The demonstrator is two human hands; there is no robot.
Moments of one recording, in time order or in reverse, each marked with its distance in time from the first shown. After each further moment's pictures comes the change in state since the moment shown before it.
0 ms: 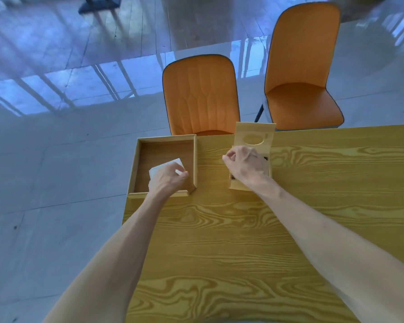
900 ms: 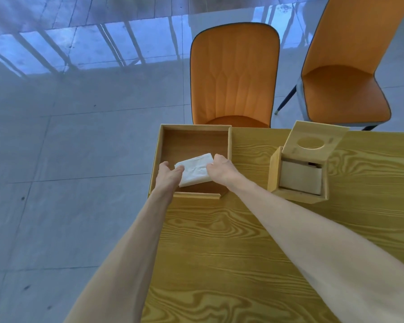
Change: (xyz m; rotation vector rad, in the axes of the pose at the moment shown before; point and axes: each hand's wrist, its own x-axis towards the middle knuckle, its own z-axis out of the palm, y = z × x) left_hand 0.084 -0.095 -0.001 -0.743 -0.027 -0.503; right_hand 0.057 -0.114 0.128 0.244 -0.609 0.230
